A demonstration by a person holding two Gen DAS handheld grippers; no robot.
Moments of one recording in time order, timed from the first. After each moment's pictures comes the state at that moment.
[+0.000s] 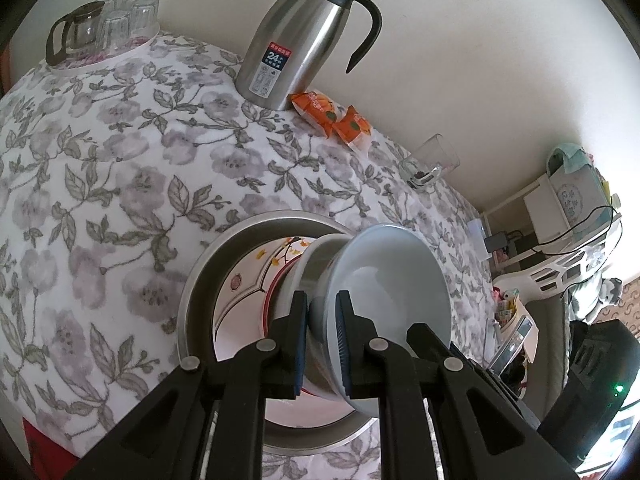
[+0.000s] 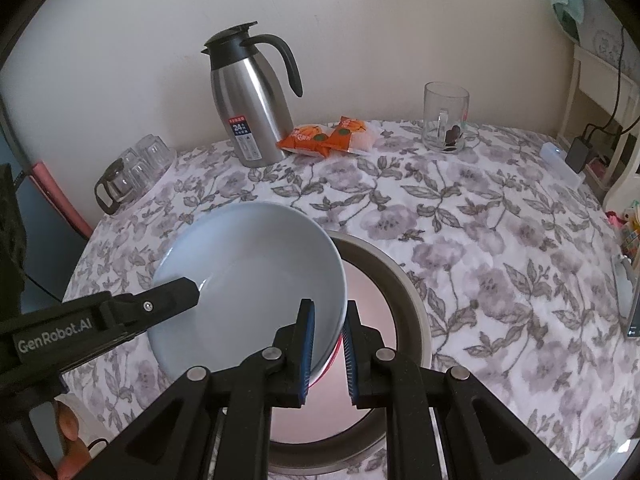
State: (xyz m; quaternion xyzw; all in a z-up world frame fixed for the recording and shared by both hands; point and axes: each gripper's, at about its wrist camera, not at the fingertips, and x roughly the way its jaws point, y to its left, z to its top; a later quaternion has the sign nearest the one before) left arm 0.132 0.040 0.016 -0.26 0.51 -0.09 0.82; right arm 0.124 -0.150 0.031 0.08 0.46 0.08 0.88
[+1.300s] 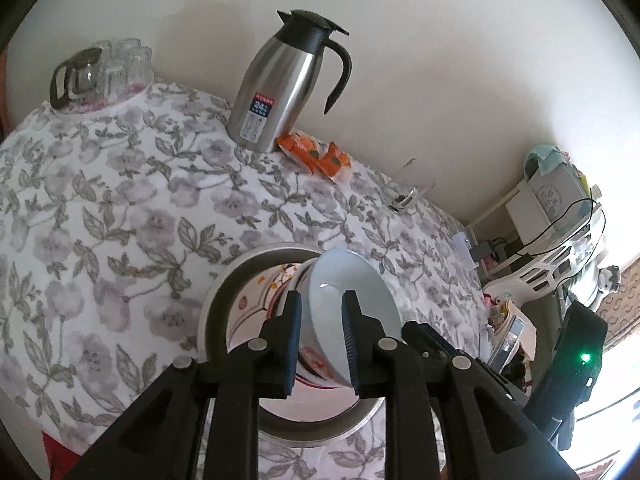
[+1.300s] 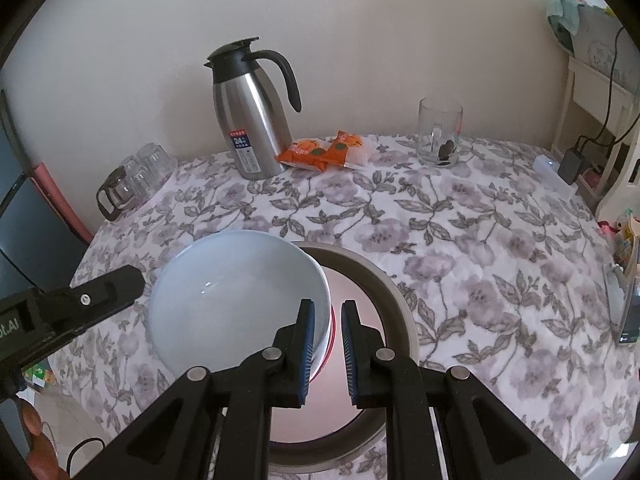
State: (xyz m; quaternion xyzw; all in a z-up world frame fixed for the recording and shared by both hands) left arm 0.104 0.052 0.061 -0.23 0.45 -0.10 0.86; right arm 0.115 -0.155 0.046 0.07 0.44 0.07 0.89
